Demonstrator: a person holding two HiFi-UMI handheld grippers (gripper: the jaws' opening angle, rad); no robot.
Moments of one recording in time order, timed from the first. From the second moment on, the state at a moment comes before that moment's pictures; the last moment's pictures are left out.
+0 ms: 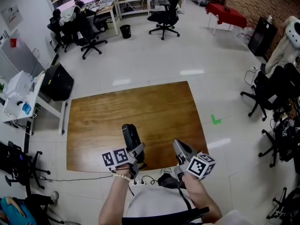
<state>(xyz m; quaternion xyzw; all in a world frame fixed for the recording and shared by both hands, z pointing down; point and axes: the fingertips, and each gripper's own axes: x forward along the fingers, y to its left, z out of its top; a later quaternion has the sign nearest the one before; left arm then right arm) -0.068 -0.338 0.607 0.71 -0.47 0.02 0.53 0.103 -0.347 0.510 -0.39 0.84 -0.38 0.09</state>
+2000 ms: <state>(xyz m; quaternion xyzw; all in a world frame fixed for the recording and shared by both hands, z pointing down) -0.049 -0.418 0.789 0.54 -0.57 0.39 0.49 0.150 -0.455 0.563 -0.38 0.79 -0.46 0.13</state>
